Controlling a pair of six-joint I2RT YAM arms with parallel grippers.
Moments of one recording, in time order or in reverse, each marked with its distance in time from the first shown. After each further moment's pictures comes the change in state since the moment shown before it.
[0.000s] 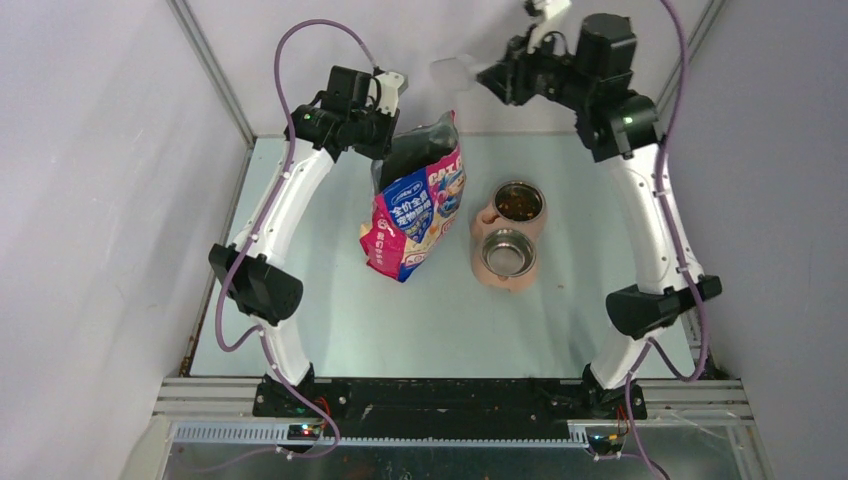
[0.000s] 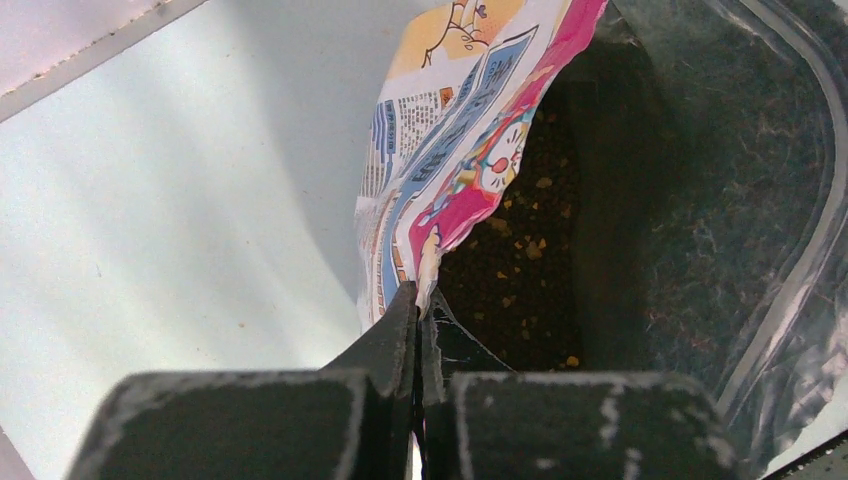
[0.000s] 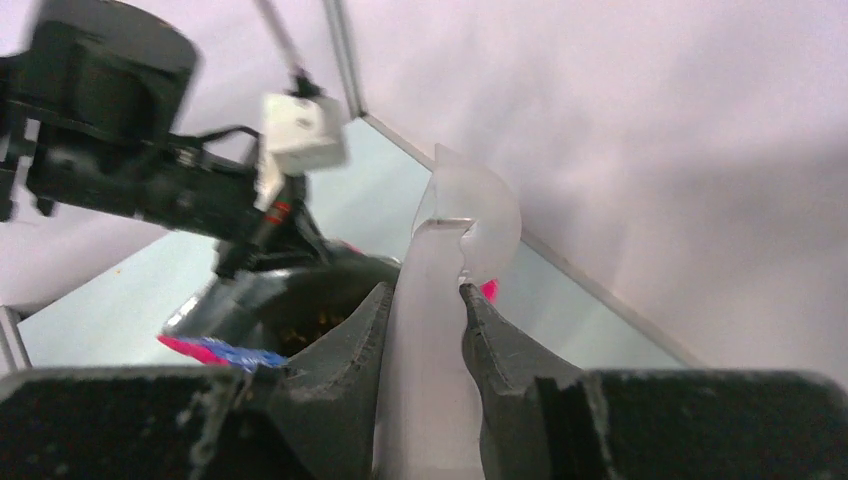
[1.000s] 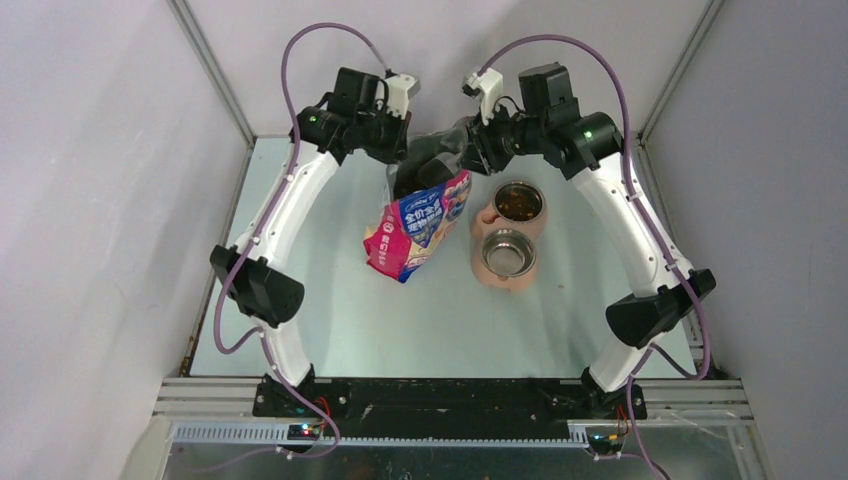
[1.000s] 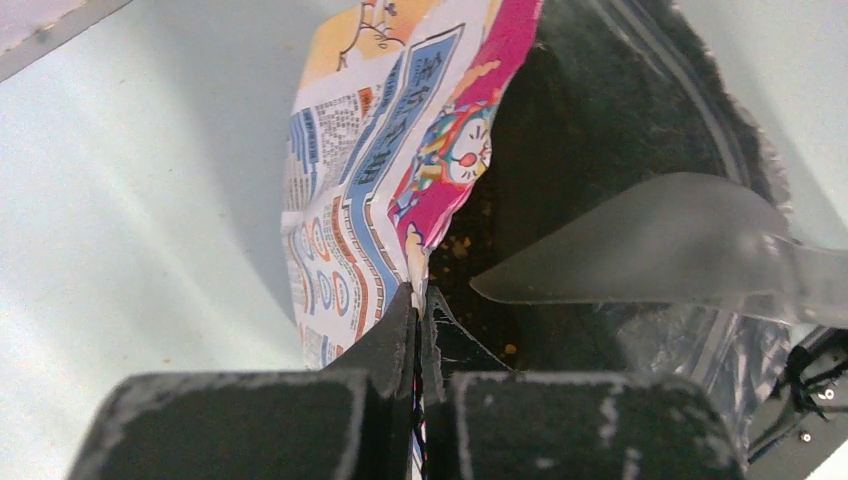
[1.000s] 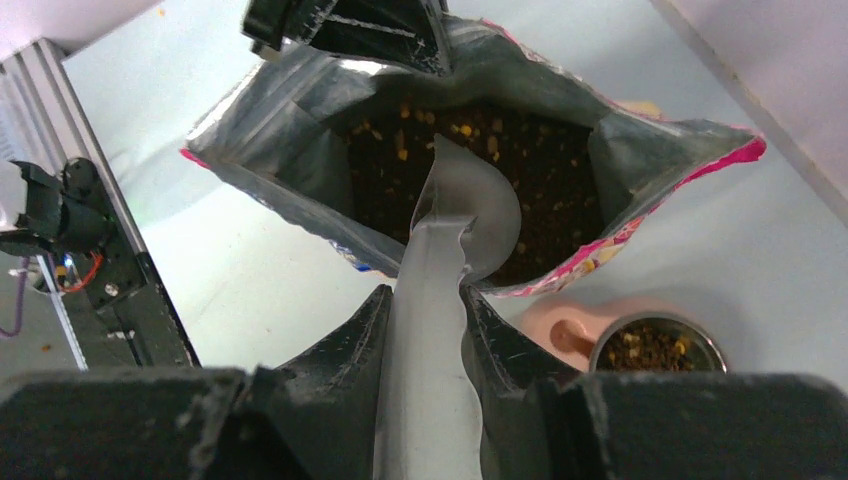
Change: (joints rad) left arm -0.035 -0.010 0.000 0.003 0.122 -0.048; right arm 0.174 -0.011 -0.168 -0.301 -0.041 -0.207
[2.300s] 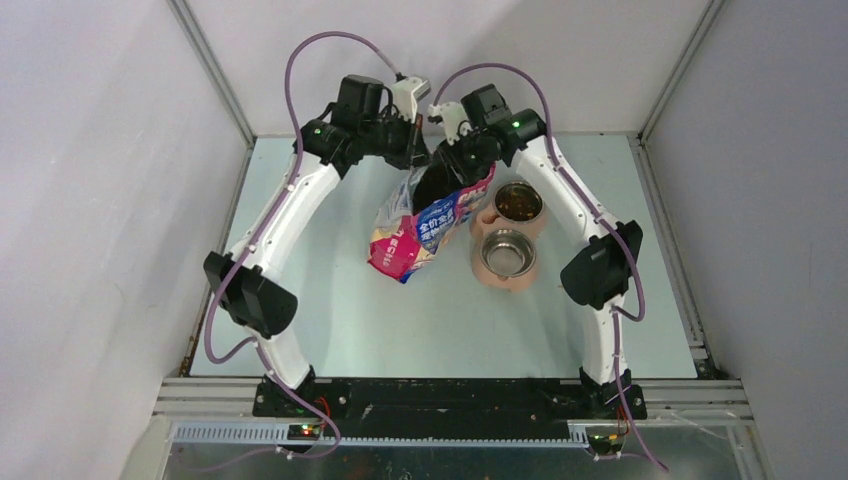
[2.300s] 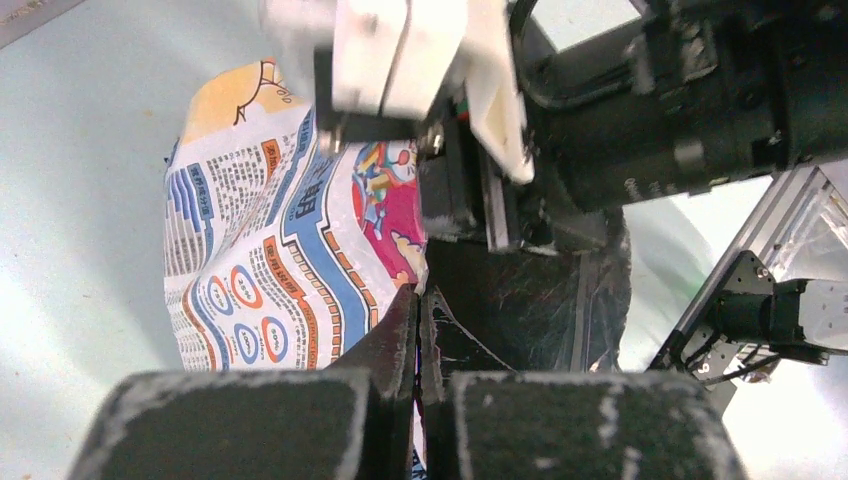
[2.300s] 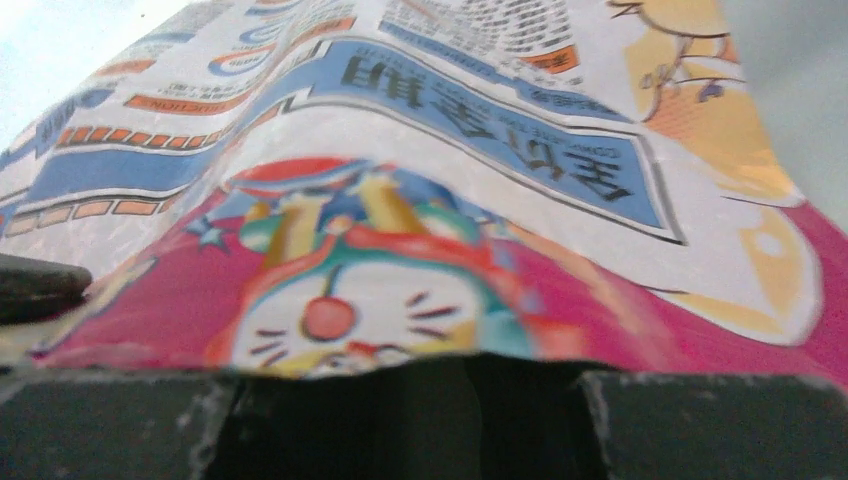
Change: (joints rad) left arm -0.048 -0.063 -0.126 0.166 0.201 -0.099; right arm 0.040 0.355 0.150 -0.149 0.251 0.027
